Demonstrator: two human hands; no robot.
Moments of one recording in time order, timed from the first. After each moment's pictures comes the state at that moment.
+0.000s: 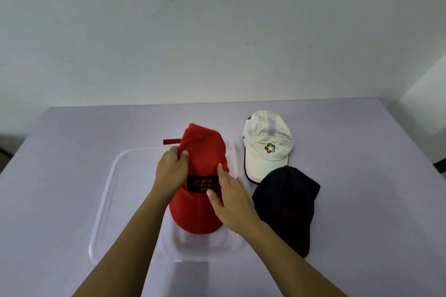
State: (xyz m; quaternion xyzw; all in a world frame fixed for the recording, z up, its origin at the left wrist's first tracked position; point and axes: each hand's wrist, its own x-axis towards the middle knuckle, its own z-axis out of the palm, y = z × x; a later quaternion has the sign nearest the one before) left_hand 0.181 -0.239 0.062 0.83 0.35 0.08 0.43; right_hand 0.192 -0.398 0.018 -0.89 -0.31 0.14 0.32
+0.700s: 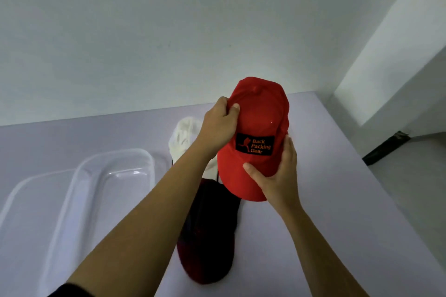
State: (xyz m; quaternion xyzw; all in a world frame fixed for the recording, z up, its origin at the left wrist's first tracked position) left_hand 0.370 -0.476 0.130 0.81 0.13 0.08 0.56; right_hand 0.333 -0.630 0.048 -0.86 -0.03 -0.04 0.51
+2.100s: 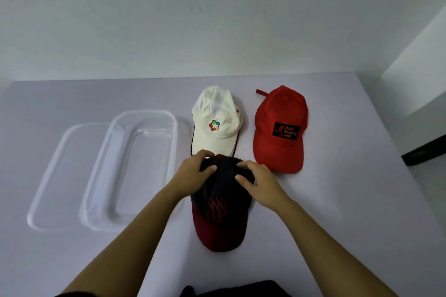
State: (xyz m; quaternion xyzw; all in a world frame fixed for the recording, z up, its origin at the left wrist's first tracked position) left_hand 0.229 -0.439 0.024 0.88 0.20 -0.11 0.42; right_hand 0.301 -0.629 -0.020 -0.85 -0.26 0.24 0.38
